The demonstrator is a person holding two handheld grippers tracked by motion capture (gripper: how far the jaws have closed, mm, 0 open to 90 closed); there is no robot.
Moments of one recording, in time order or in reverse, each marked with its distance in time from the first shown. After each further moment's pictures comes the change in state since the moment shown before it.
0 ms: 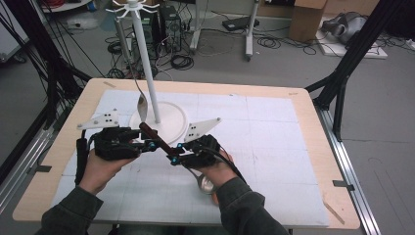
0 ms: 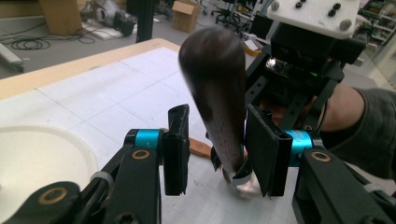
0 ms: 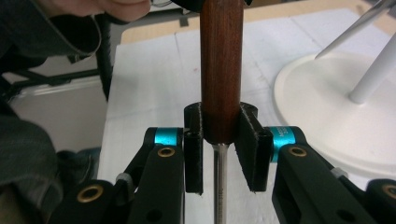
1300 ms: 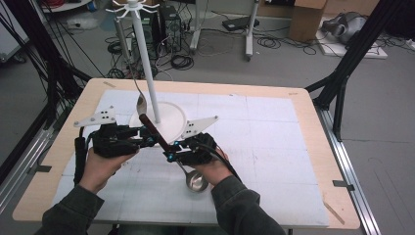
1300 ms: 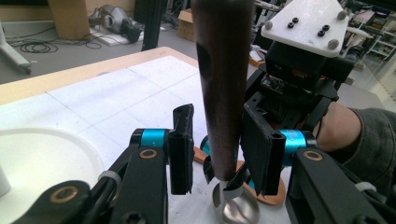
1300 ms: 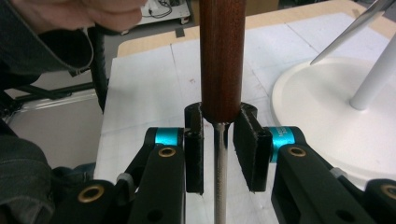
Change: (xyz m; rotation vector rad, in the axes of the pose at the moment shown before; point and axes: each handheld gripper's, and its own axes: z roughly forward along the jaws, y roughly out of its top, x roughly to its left) left arm 0.003 0.001 0.000 -0.032 0.015 -0.034; right arm -0.006 0.001 0.010 -0.035 0.002 0.033
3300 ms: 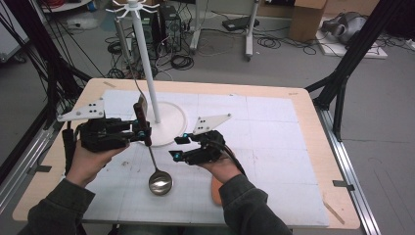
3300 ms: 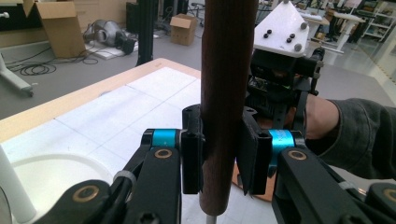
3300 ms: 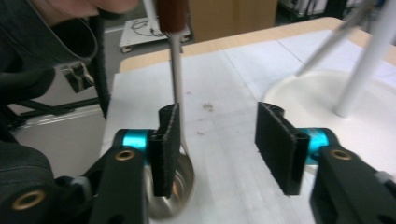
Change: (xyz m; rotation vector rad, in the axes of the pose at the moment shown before) left arm 0.000 0.026 -0.022 -0.009 -0.026 0.112; right arm -0.010 -0.007 -0.021 -0.077 -0.004 0.019
